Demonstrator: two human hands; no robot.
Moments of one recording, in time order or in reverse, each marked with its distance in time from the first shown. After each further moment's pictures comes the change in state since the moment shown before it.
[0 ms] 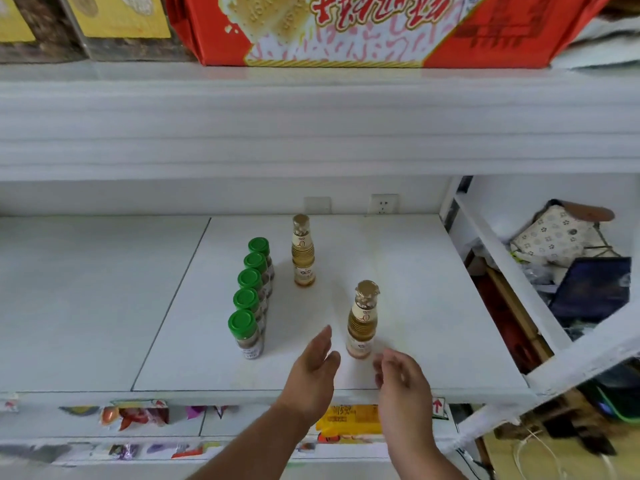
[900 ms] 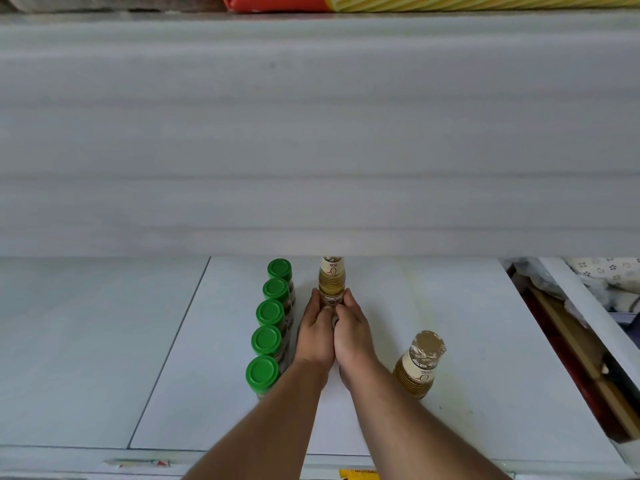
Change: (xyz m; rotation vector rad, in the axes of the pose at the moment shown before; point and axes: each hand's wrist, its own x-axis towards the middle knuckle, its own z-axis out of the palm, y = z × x) left_hand 0.142 0.043 -0.043 -0.273 0.192 0.018; right_hand 0.121 -0.035 0.187 0.068 -0.263 0.029
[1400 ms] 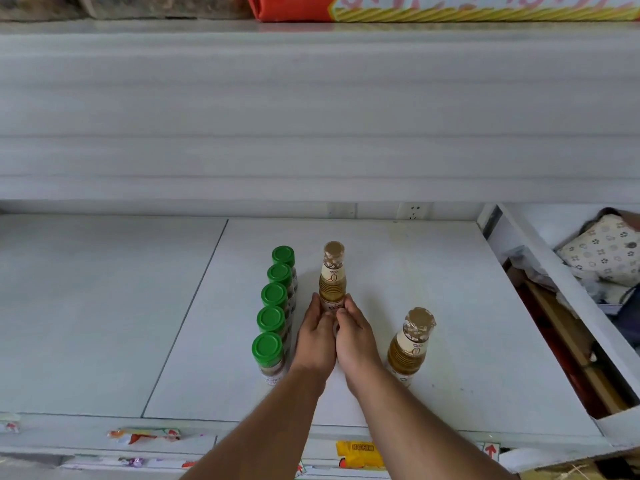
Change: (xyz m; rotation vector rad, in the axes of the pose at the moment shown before) left_hand -0.032 -0.023 -0.014 0.055 -0.044 -0.003; right_hand -0.044 0.004 -0.021 -0.038 -0.045 0.003
